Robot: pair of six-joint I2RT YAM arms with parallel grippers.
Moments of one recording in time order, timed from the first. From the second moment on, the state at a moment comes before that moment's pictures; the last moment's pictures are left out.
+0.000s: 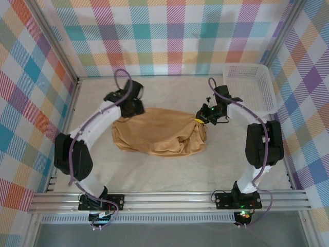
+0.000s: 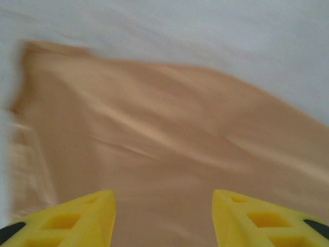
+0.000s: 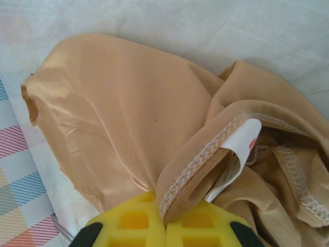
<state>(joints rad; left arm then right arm) -0.48 1.63 1.43 -0.84 -0.17 -0.66 0.20 1.76 1.24 -0.62 -0.57 0.60</state>
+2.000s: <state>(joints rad) -0.87 1.89 1.45 -0.64 -0.02 -0.87 0.19 1.55 1.12 -0.77 -0.42 0.57</state>
